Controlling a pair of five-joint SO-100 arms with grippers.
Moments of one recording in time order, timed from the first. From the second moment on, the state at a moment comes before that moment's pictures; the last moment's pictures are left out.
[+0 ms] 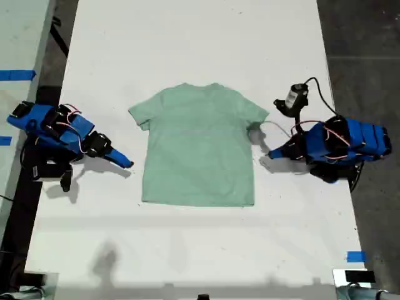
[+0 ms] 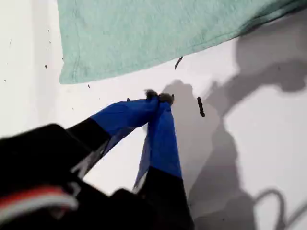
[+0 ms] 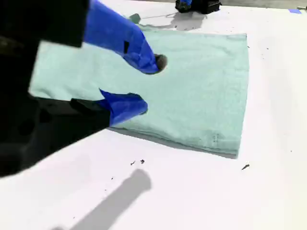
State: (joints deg) arm 0 10.1 200.1 182.5 59.3 -5.8; arm 1 4.8 199.2 175.4 72.8 -47.2
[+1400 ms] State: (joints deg) arm 0 -30.2 132.0 107.6 89.2 15.6; arm 1 37.4 130.0 102.5 94.6 -46.7
